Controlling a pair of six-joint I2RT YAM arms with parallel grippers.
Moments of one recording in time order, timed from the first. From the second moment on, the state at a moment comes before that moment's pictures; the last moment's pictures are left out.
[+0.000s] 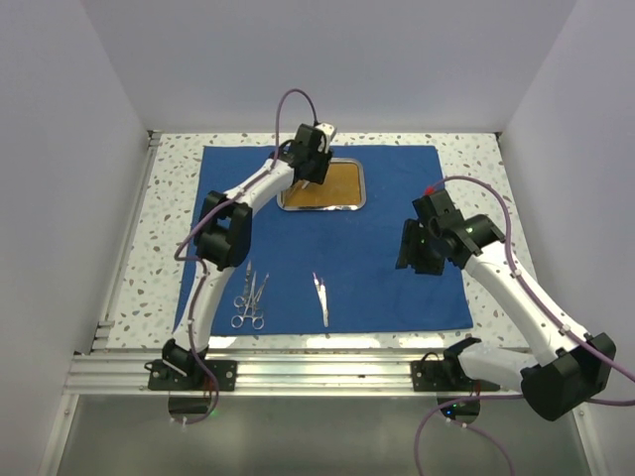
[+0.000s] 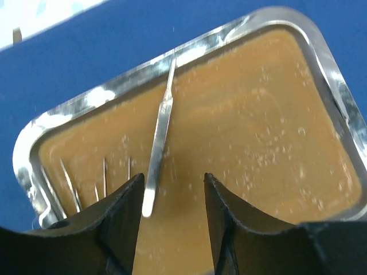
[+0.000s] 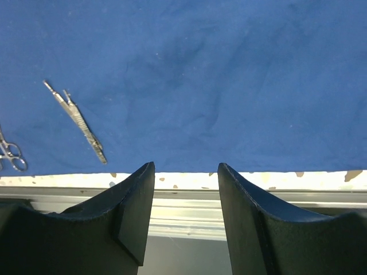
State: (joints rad) left arm -0.48 2.41 2.08 -0.43 -0.07 -0.06; right arm 0.44 1.15 1.10 -1.06 0.07 0.64
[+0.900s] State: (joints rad) left arm -0.43 2.62 2.28 -0.31 0.01 0.04; right arm 0.44 1.37 1.19 -1.08 0.11 0.65
